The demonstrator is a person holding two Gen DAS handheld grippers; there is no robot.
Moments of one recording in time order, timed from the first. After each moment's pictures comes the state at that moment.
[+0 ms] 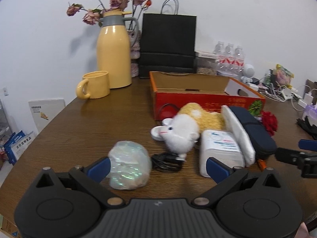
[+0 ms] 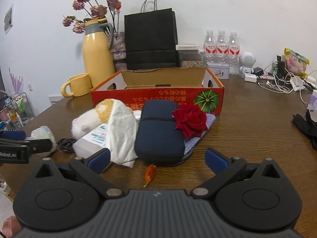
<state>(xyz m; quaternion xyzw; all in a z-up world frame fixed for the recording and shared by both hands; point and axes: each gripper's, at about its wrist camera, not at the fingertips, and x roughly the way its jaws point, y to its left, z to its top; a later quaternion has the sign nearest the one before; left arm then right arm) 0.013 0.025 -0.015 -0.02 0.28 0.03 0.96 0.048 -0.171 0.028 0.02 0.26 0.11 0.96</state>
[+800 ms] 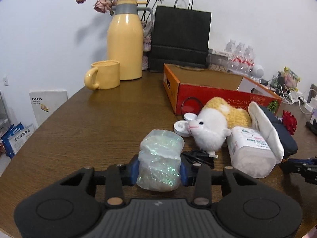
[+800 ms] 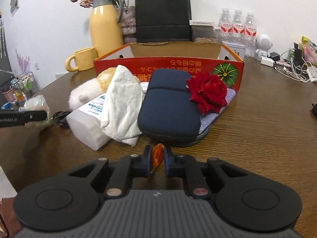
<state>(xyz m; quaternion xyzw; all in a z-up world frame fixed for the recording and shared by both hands) 0.024 0.069 -0.034 -0.04 0.29 0.03 0.96 0.068 -0.161 -0.004 -0.01 0.31 0.15 0.94</state>
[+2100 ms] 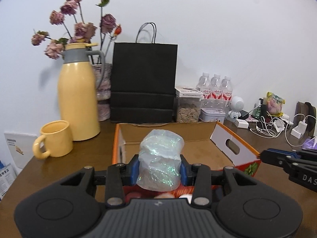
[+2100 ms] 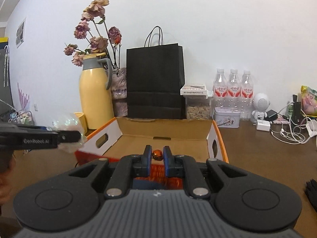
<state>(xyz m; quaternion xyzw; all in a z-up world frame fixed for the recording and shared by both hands) 0.158 -0.017 0.043 -0.02 0.21 -0.02 0.98 0.158 -0.194 0.082 0.01 0.17 0.16 0.97</state>
